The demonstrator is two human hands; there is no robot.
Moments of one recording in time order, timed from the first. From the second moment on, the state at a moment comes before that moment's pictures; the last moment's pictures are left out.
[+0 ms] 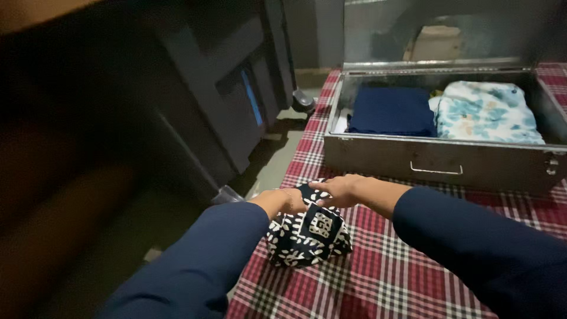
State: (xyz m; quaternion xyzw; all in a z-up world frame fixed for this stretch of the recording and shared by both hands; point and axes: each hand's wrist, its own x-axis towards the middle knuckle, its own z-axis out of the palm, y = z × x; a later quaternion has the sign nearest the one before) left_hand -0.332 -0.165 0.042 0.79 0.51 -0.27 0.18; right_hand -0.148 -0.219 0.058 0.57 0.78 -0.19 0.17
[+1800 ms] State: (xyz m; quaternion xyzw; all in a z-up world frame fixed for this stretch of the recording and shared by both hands) left_hand -0.395 -0.119 -0.138 0.38 0.82 0.01 0.42; right_hand -0.166 -0.180 -0.117 0.74 0.42 -0.51 -0.13
